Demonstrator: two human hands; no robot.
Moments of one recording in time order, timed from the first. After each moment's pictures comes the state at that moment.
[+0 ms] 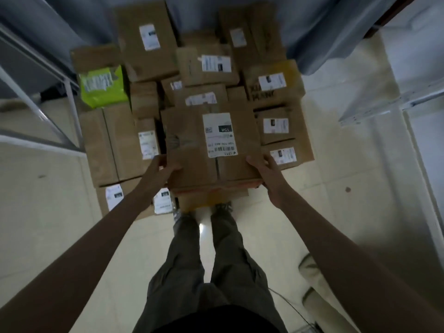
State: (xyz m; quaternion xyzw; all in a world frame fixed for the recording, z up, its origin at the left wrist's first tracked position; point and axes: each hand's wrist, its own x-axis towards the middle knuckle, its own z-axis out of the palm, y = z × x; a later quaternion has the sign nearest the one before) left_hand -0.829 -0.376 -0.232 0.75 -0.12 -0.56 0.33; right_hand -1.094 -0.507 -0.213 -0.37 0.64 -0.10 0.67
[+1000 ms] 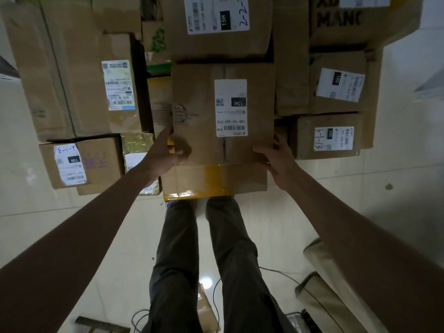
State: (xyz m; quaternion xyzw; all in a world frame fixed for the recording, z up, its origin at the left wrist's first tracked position) left_hand -0.841 -0.396 -0.519 0.75 -0.13 -0.58 0.27; right_hand -1.085 -0.561 -0.511 -0.32 0.68 0.02 0.66
